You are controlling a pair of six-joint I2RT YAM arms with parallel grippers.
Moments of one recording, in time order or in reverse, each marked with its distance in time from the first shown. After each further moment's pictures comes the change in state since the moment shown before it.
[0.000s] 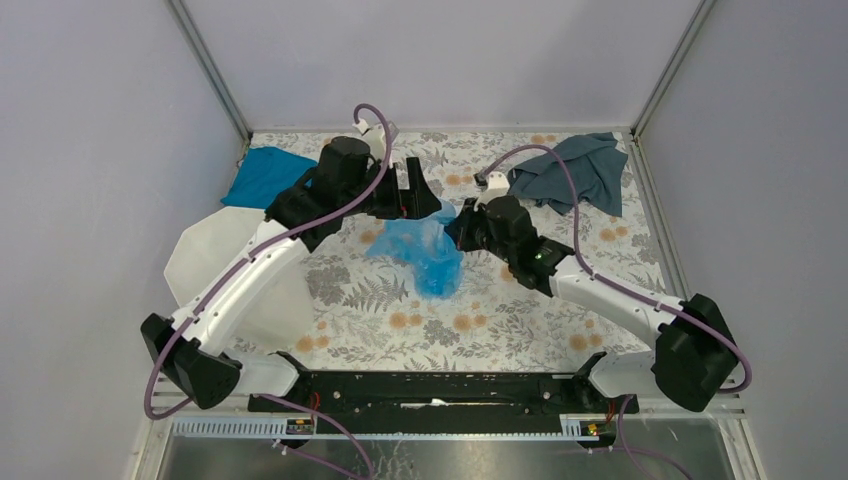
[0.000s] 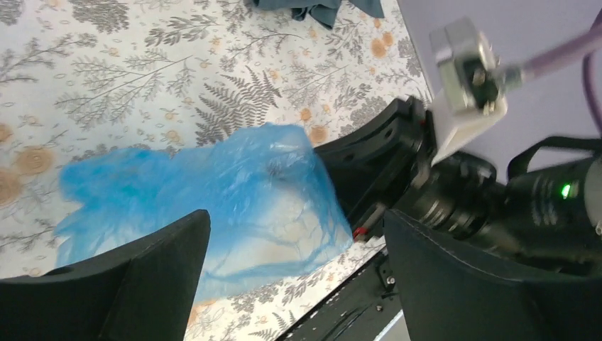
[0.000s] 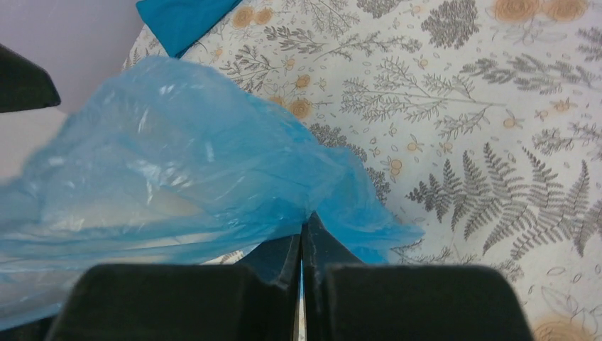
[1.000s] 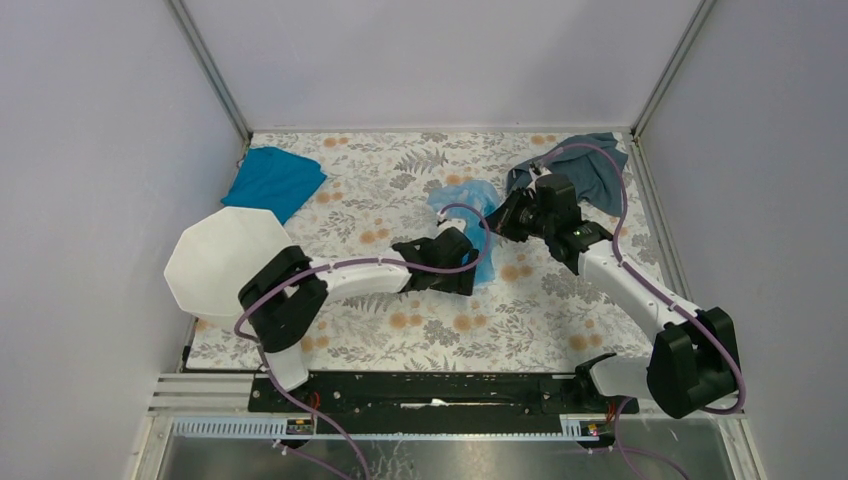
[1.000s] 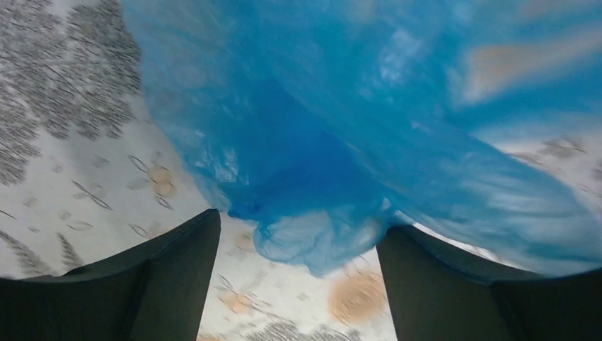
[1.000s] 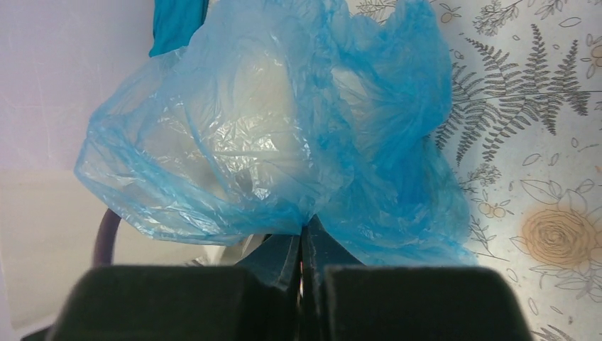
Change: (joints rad) left arm -0.353 0.422 -0.313 0.285 -0.414 -0.118; right arm -0.365 -0.034 0.035 -0.260 -0.364 0.326
